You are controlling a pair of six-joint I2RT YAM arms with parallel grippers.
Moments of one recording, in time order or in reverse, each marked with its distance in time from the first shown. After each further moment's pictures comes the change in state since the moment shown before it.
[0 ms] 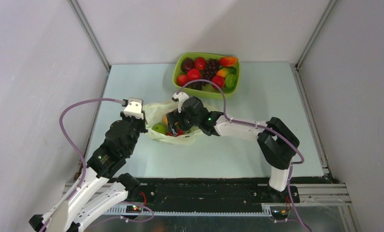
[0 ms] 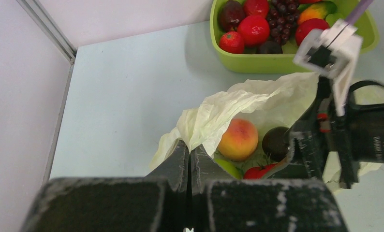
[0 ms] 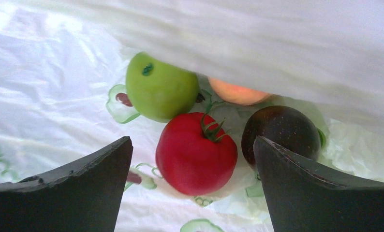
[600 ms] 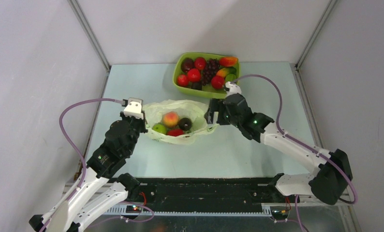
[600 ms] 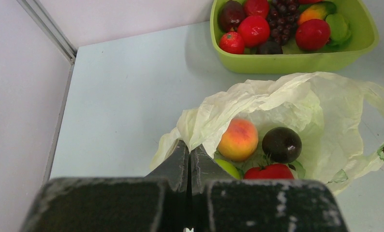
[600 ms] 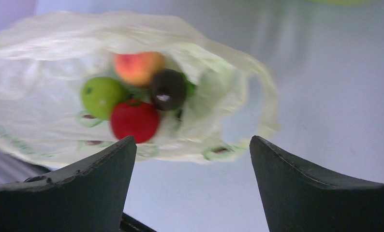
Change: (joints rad) left arm 0.000 -0.002 0.000 0.000 -0.001 0.000; right arm -0.164 -0.565 -0.243 -0.313 0.259 0.251
